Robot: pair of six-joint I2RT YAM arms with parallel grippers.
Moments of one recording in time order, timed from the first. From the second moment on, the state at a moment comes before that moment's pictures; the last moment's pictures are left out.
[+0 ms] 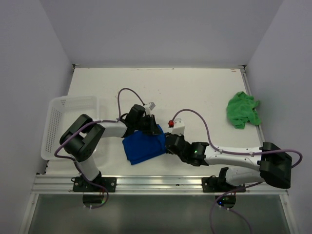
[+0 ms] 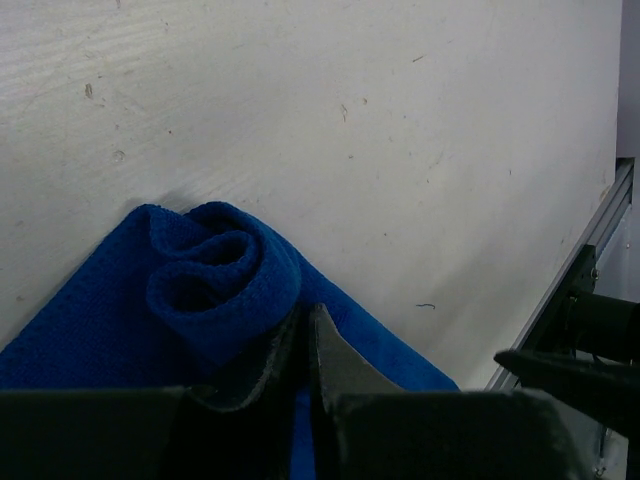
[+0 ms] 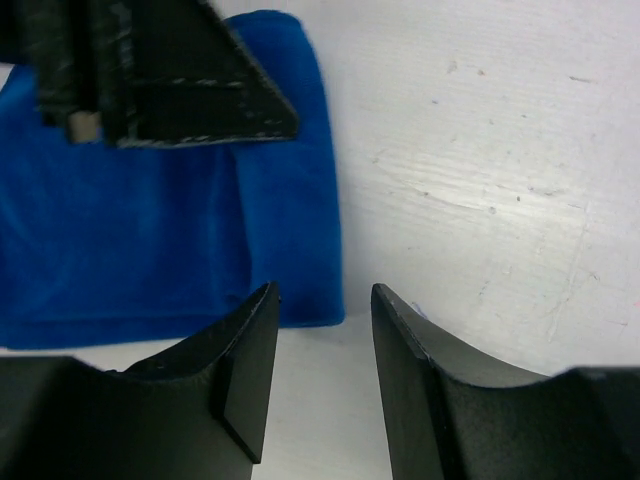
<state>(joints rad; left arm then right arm) -0.62 1.74 0.76 0.25 0.41 -0.63 1.23 1.27 0.68 -0.24 0.65 0.72</state>
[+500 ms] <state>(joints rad) -0.62 1.74 0.75 0.27 0.41 -0.64 1.01 1.22 0.45 0.06 0.33 0.92</state>
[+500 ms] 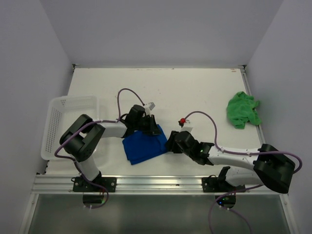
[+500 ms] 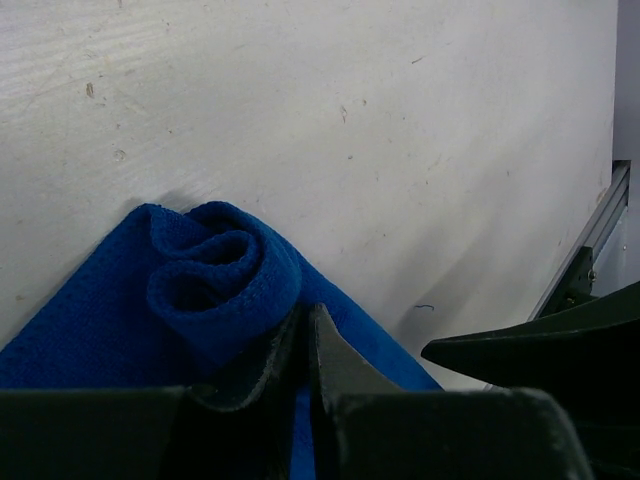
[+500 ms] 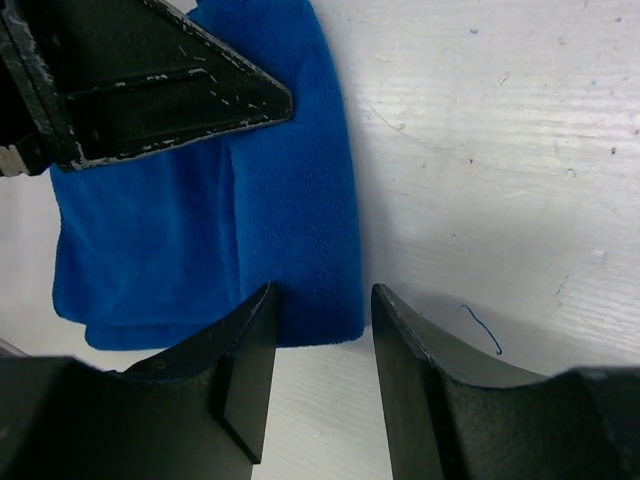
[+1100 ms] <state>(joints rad) -0.62 1.73 0.74 0.28 0.41 -0.65 1.00 1.37 0.44 0.23 0.25 0.96</state>
